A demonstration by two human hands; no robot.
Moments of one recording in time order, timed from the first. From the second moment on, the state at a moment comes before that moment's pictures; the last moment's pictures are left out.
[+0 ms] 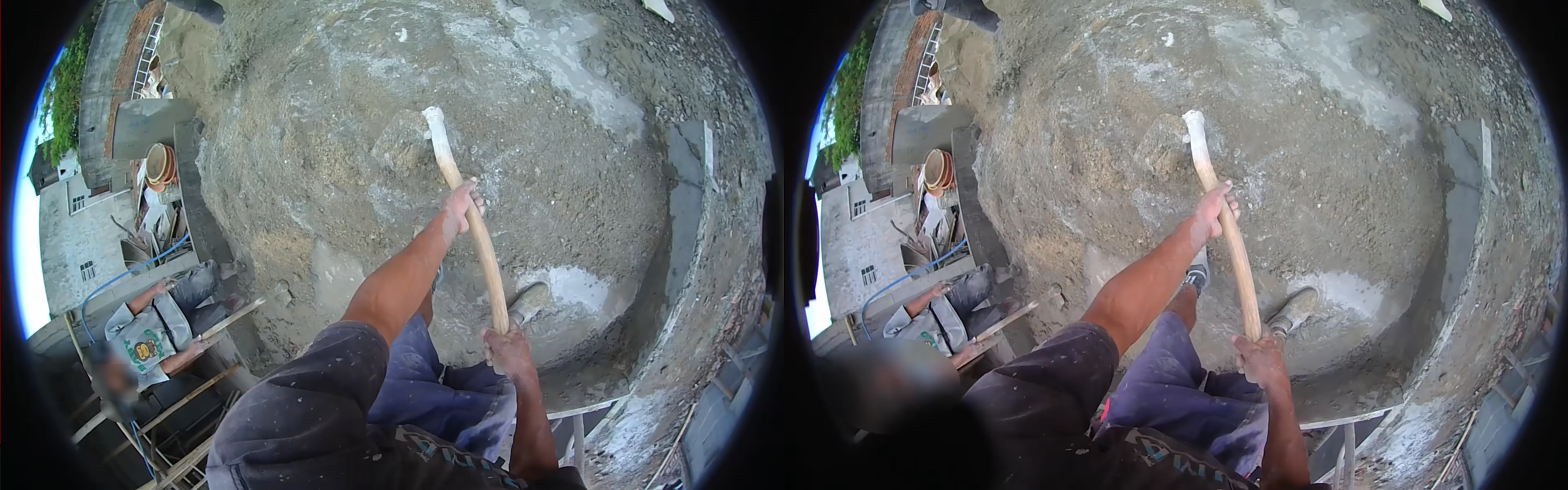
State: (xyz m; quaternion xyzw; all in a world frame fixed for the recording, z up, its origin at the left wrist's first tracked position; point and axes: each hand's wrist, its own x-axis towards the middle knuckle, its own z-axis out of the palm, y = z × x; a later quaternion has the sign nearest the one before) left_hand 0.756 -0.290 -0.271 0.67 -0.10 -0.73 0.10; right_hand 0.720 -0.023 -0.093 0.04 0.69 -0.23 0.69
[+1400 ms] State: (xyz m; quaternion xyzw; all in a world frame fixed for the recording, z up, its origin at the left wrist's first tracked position) left_hand 0.695 -0.313 -0.222 0.57 -0.58 -0.54 -0.20; right_hand 0.702 -0.023 -0.067 -0.17 0.80 -0.19 0.54
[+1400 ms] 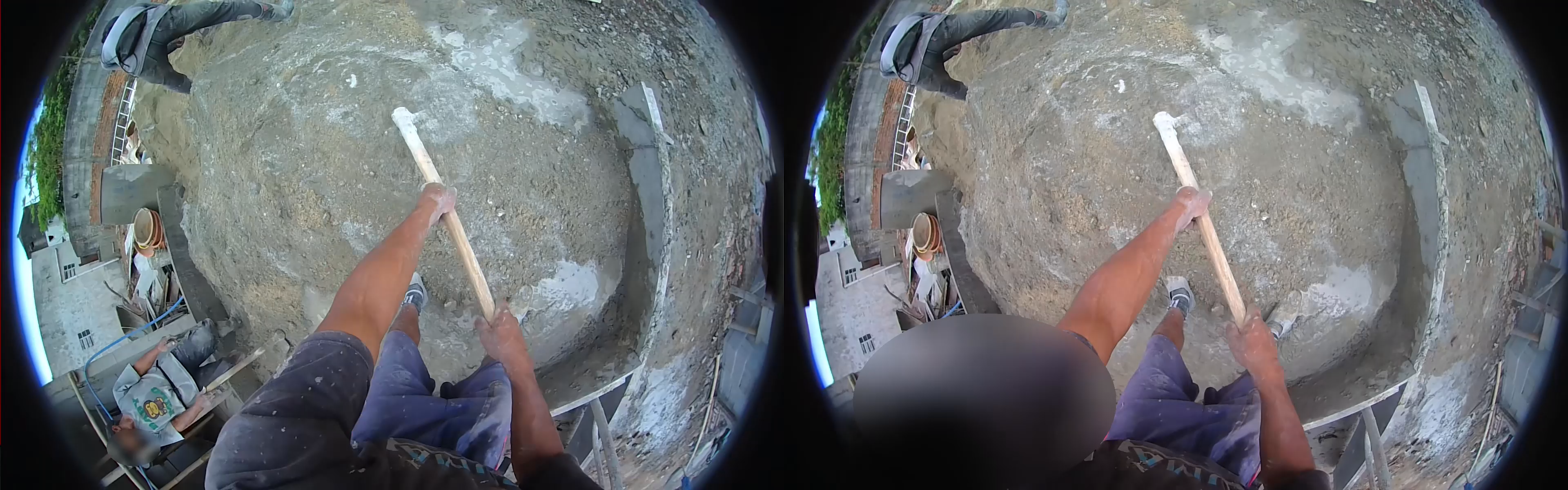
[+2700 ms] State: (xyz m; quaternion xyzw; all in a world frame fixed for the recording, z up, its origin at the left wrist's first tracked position) left_hand 0.631 -0.665 -0.323 0.35 -0.88 -0.06 -0.31; right_hand 0.719 -0.498 -0.297 -0.03 0.73 -0.46 0.50
